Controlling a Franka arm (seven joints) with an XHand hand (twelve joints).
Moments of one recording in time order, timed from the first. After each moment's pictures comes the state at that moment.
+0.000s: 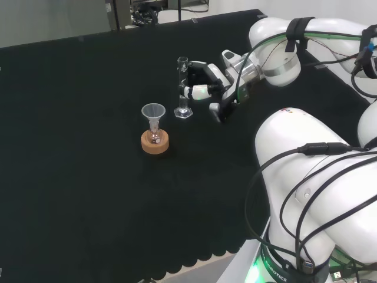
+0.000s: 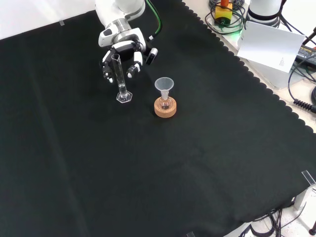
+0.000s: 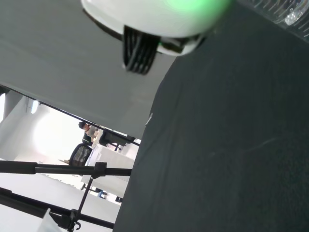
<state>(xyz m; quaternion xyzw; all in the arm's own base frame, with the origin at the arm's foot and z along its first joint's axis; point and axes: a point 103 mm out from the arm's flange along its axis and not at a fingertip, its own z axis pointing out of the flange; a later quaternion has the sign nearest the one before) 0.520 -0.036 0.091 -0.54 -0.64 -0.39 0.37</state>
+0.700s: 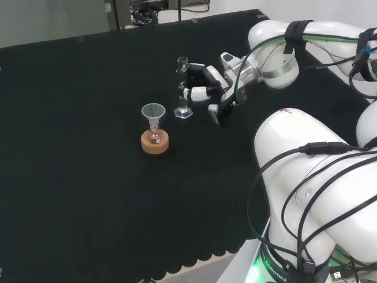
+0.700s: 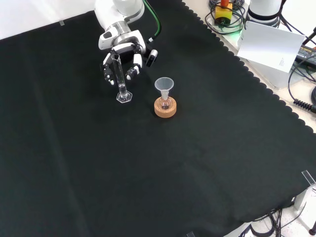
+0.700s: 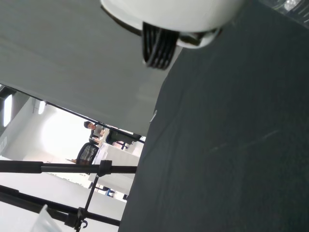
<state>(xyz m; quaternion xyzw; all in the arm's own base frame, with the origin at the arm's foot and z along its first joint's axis) 0.522 -0.033 0.085 -0.54 -0.64 -0.40 0.38</state>
